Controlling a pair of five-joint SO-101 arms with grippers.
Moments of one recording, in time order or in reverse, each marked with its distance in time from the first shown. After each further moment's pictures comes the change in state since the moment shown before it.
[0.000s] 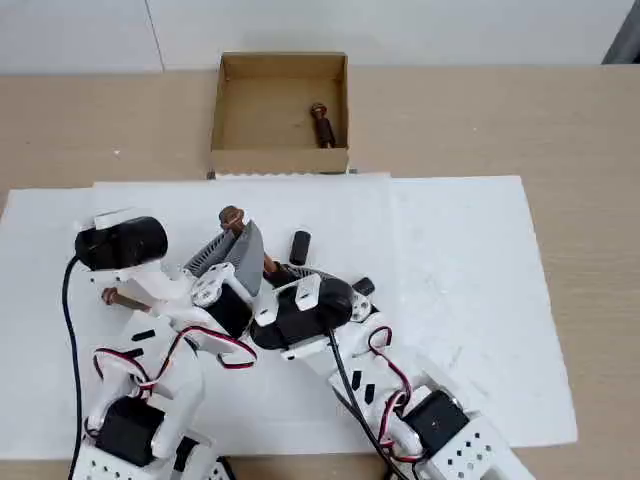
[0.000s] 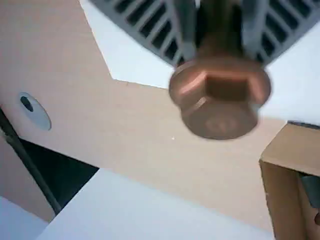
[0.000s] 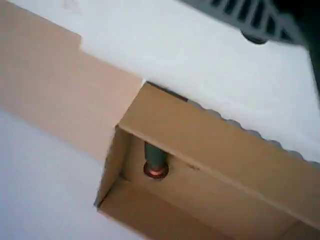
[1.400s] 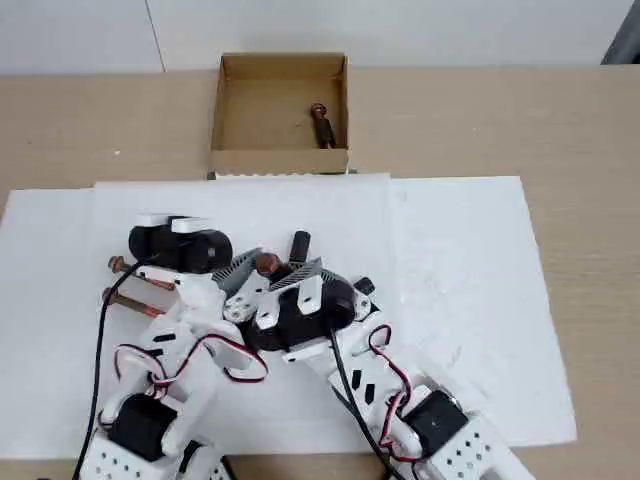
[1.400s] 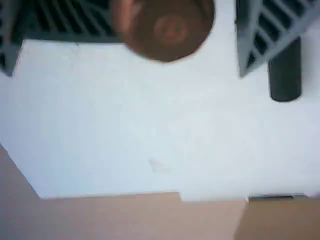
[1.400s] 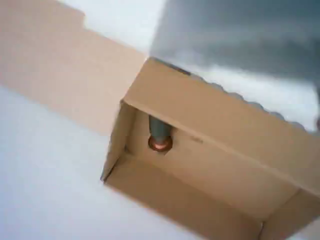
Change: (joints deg) left arm 3.4 -0.1 3.3 5.5 -16.9; right arm 0.0 0.1 0.1 -2.9 0.3
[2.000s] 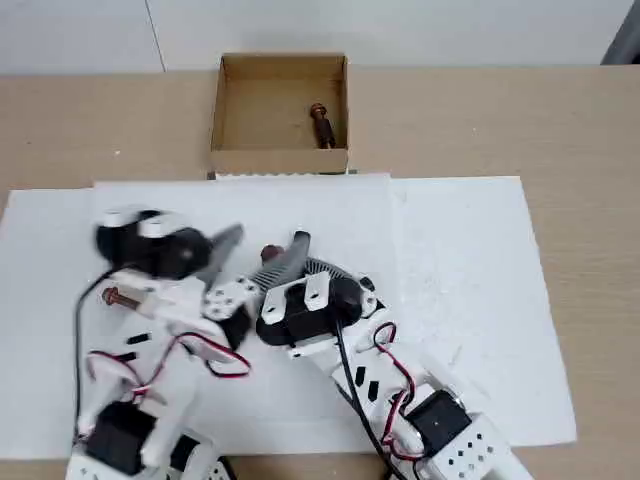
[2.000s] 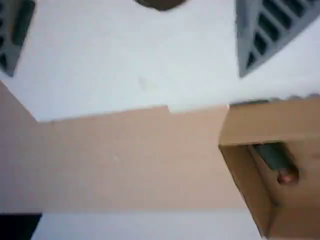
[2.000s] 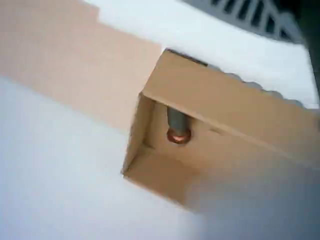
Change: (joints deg) left arm -3.7 0.1 -10.8 0.1 -6.7; right arm 3.6 -0.3 -0.2 -0.6 0.1
